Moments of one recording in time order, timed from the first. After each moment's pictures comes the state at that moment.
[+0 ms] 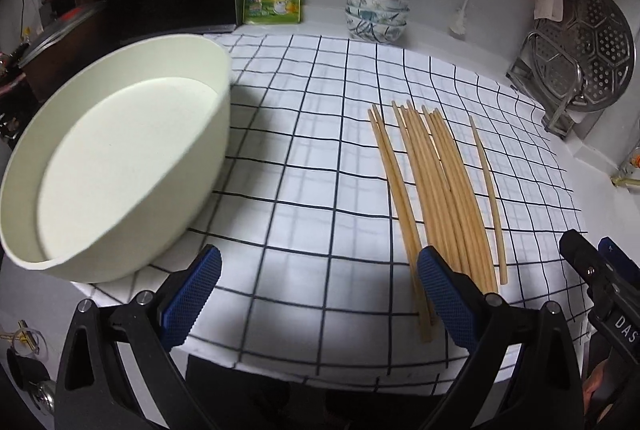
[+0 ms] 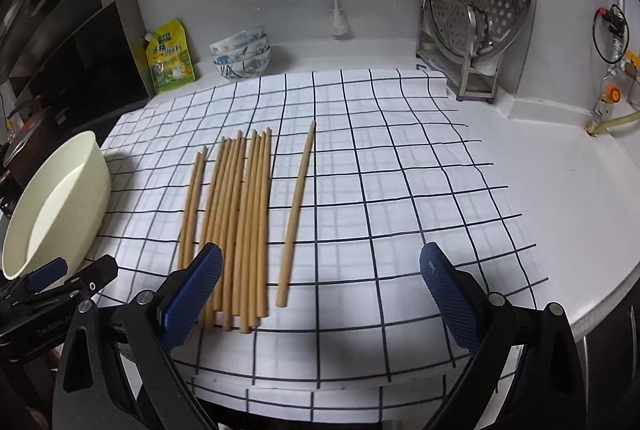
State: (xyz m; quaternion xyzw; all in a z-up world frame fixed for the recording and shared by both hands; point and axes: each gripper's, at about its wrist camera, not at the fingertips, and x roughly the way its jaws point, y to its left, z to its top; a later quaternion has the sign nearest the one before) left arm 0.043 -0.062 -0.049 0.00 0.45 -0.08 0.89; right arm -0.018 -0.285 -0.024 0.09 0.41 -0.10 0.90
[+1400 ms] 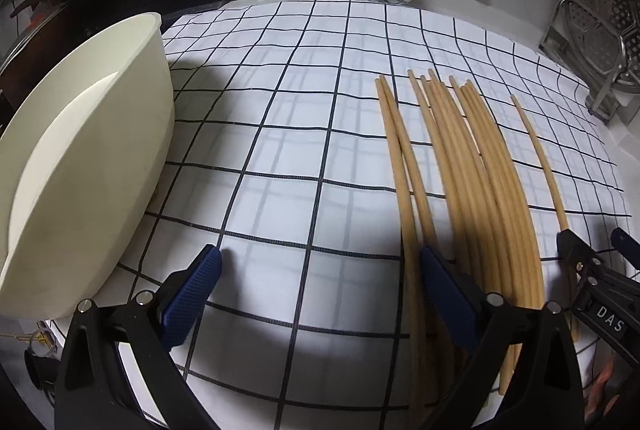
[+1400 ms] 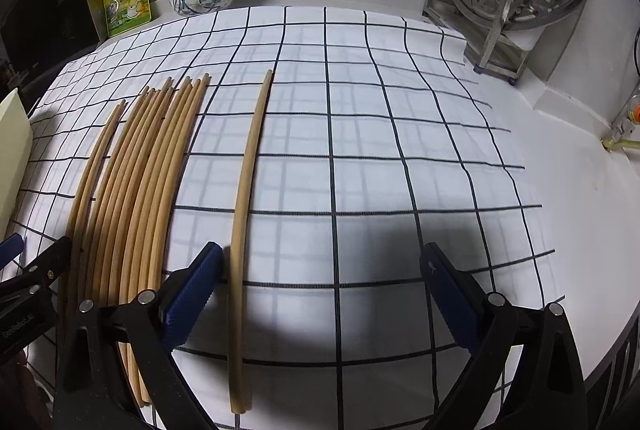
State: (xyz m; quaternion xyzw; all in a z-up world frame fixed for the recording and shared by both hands) left arm 0.096 -0.099 -0.097 0.03 0.48 -0.05 0.87; right arm 0.057 -0.311 -0.087 0.03 0.48 -0.12 0.87
